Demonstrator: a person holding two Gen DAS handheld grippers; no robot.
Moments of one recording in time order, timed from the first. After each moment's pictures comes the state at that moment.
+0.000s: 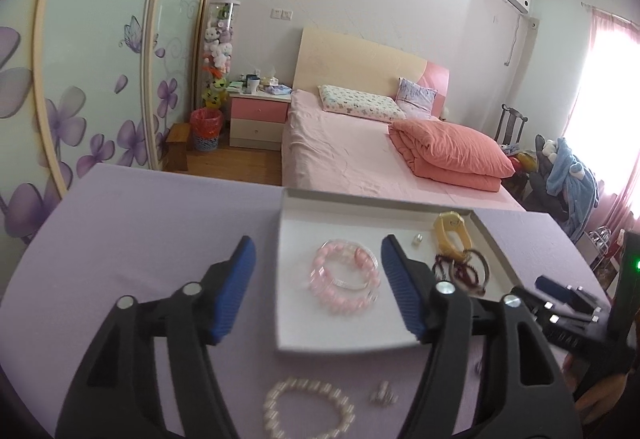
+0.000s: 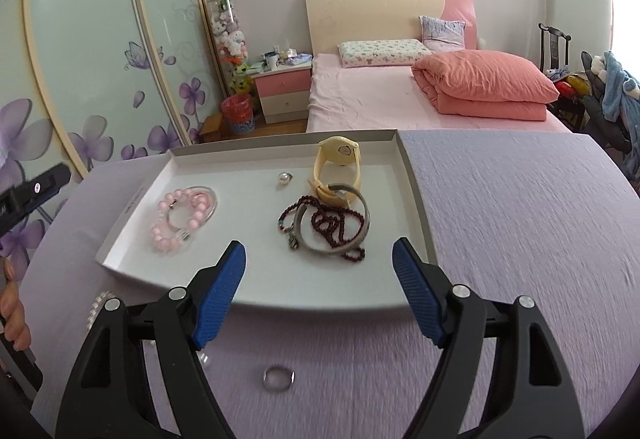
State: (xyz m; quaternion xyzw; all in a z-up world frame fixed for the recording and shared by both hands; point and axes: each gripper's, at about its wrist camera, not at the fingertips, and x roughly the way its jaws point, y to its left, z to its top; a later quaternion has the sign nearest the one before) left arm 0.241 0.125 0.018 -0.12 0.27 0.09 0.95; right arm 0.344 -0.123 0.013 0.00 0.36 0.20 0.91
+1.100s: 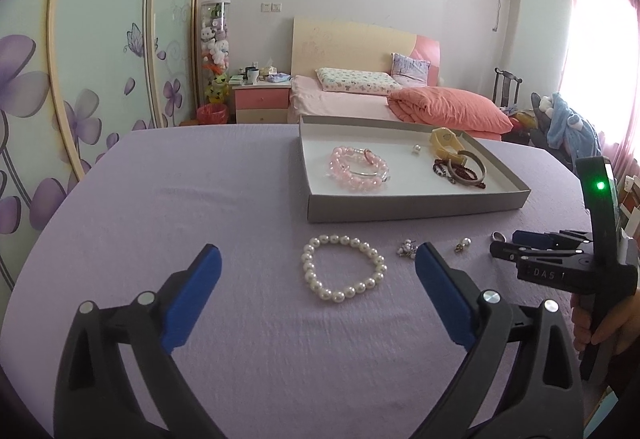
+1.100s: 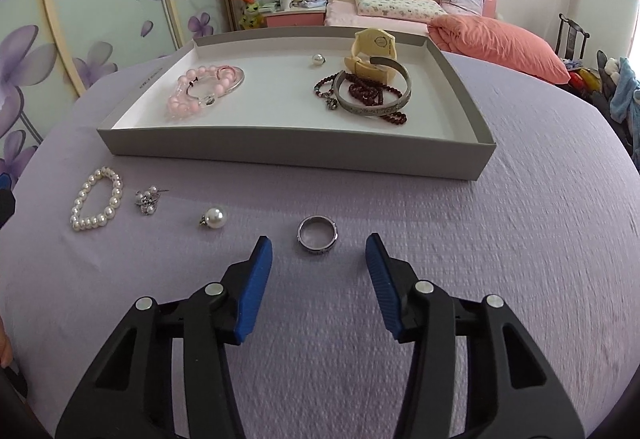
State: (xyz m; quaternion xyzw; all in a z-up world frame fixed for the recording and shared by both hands) left arm 0.134 0.102 -0.031 -0.07 0.30 0.08 0.95; right arm 0.291 -0.102 -0.045 -0.07 0.43 0.20 0.88
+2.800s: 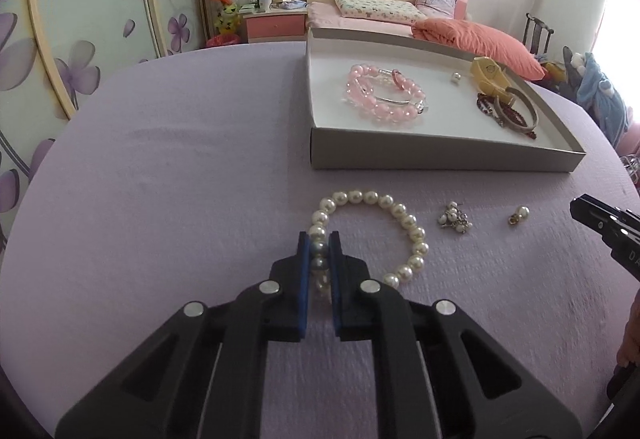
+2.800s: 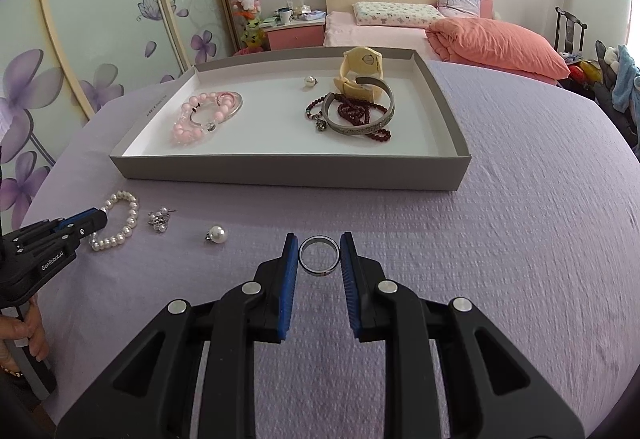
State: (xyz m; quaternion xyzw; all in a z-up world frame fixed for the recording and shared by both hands) left arm 0.199 0.106 -0.075 -0.08 0.43 0.11 0.89; right arm 0.293 -0.124 -0.024 -0.03 0.42 0.22 0.88
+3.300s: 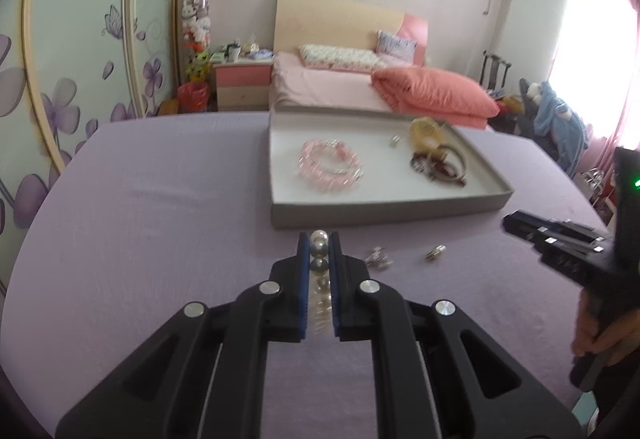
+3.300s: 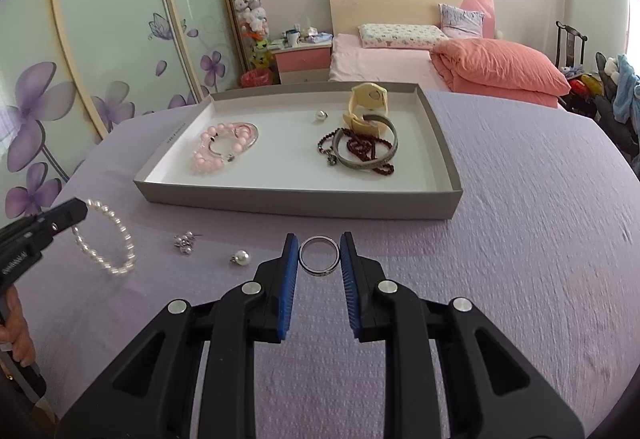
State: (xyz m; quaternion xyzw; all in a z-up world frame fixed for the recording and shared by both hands) left arm 0.169 0.088 -0.010 -0.08 0.34 0.04 0.94; right arm 0.286 -0.123 0.000 -0.02 0.38 0.23 0.89
